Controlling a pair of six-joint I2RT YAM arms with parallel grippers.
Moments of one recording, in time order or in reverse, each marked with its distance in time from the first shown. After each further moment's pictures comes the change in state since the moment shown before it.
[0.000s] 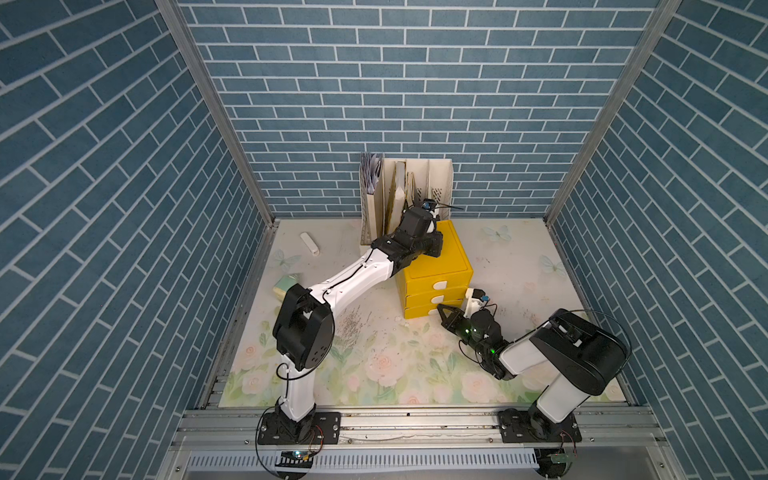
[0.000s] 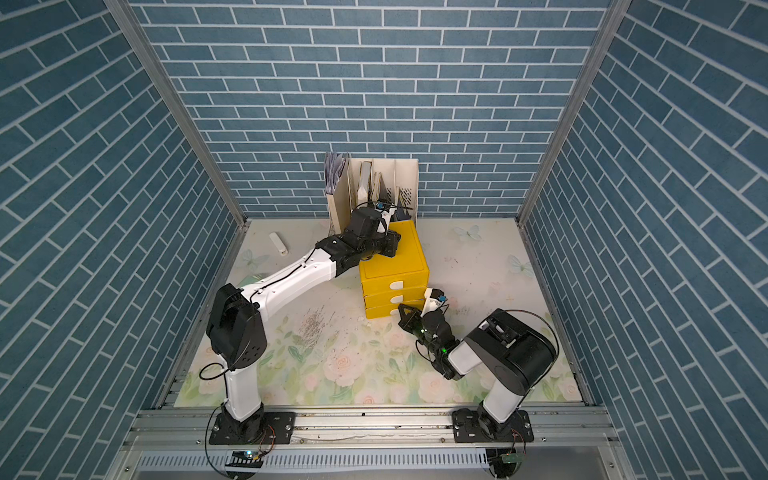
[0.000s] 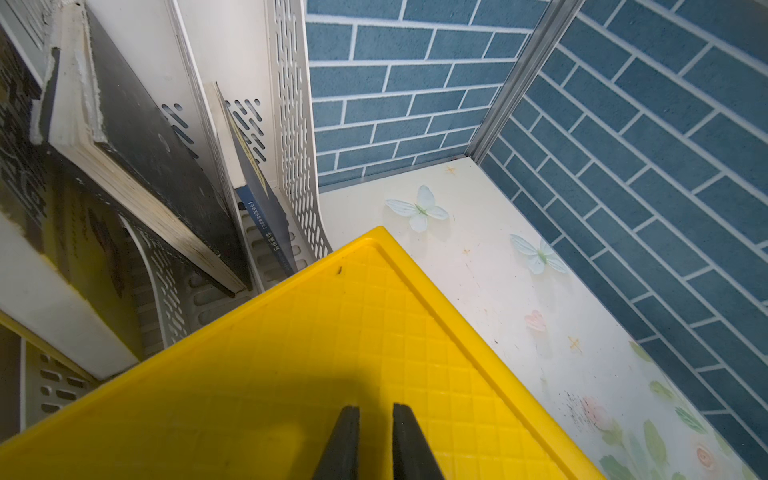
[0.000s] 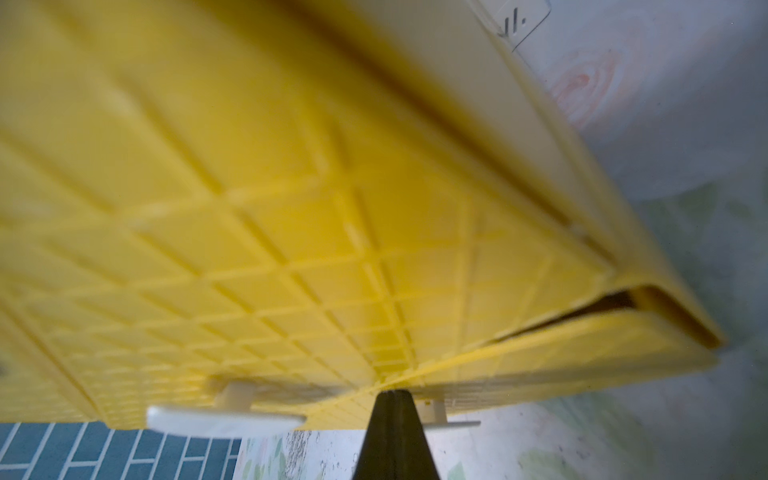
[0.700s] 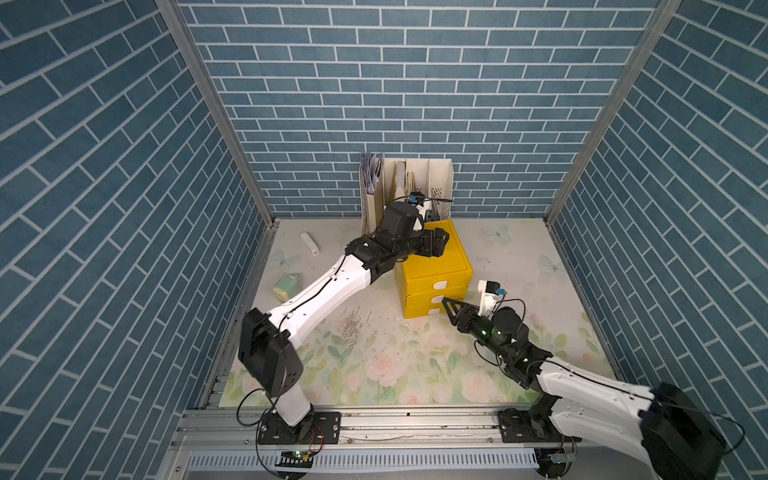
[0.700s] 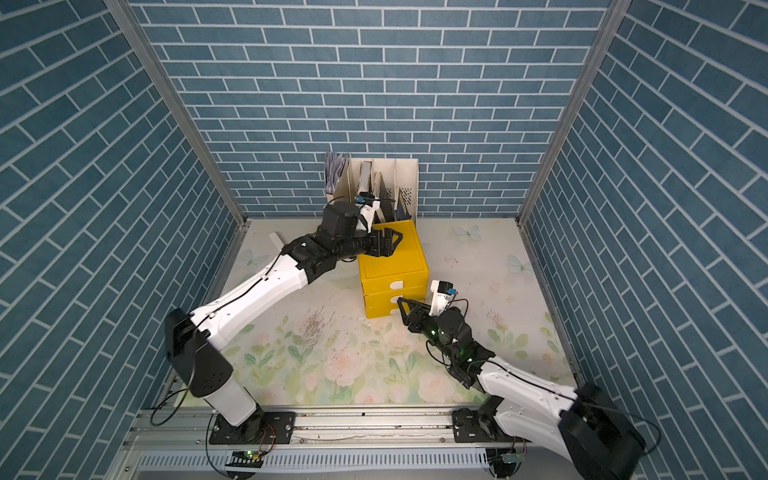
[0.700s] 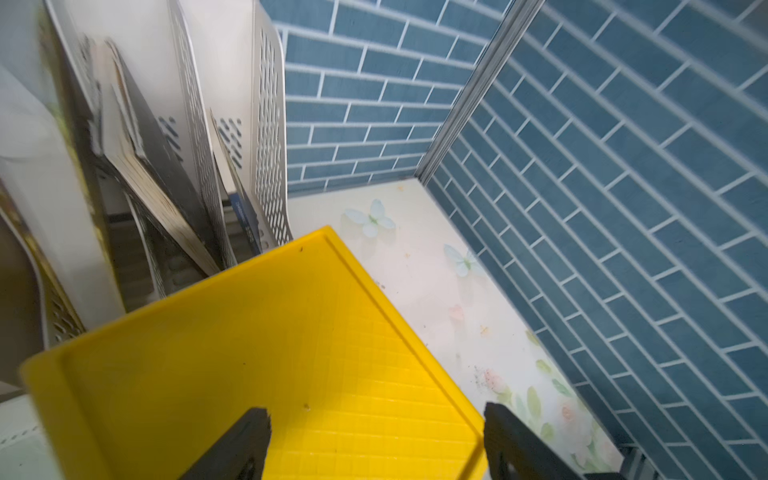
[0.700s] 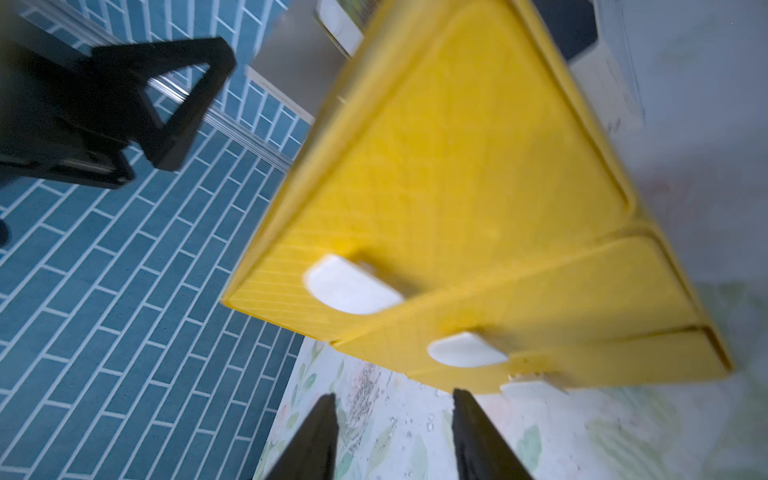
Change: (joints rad) left arm -0.008 -0.288 -0.074 -0.095 0.069 -0.106; right arm 0.032 -0.746 0.058 -0.693 -0.018 -0.204
